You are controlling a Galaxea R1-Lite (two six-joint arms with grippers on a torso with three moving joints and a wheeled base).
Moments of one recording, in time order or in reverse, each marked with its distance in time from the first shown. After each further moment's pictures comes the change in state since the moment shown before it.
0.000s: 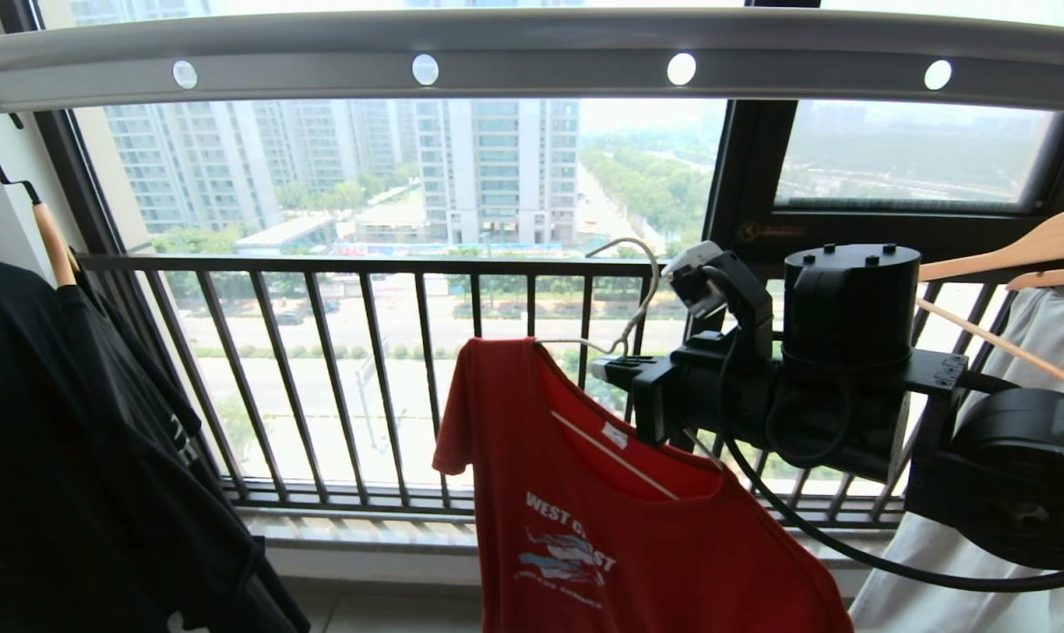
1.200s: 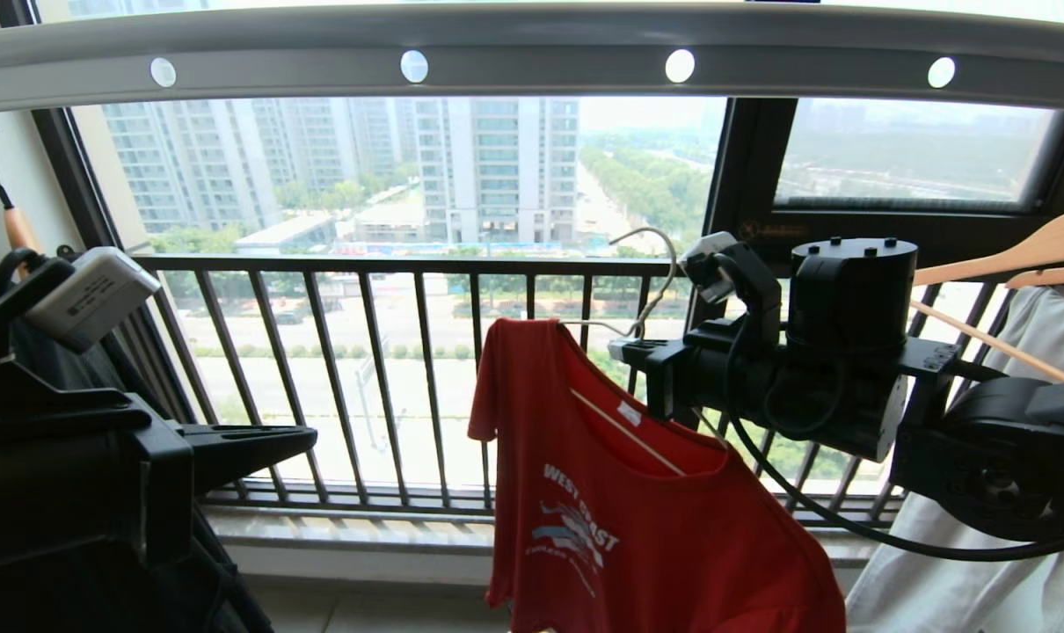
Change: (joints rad) left arm -0.364 1.140 -0.828 0.060 -0.365 -0.025; right arm -0.066 0.029 -0.017 -0.030 -0.007 -0.002
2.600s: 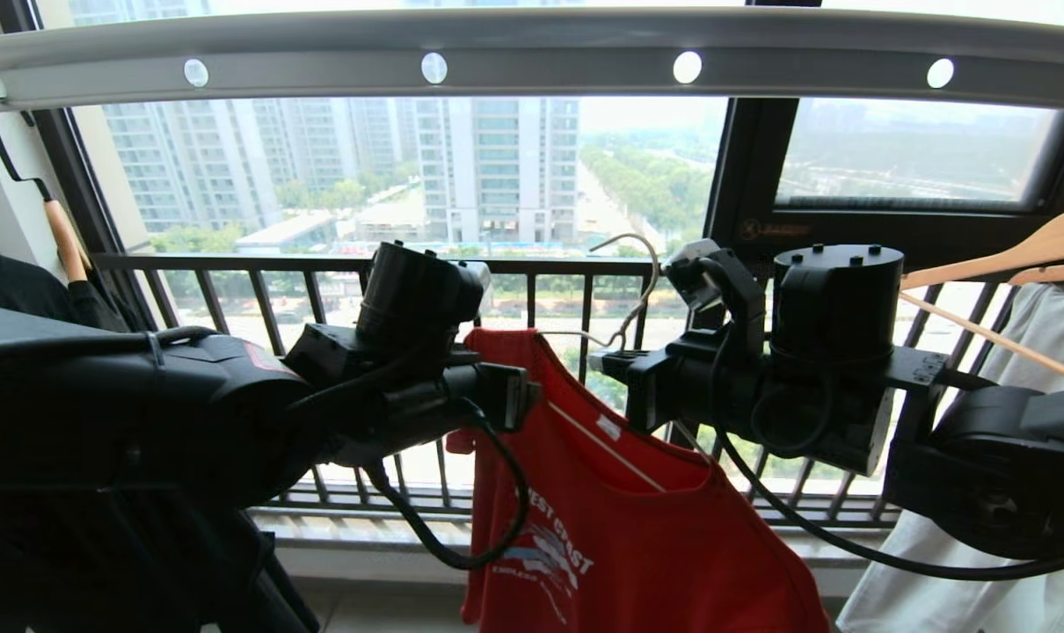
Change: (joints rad) left arm -0.337 0.635 -0.317 -0.251 0.595 -0.179; right arm 0.058 -0.001 0.003 0.000 -0.002 0.059
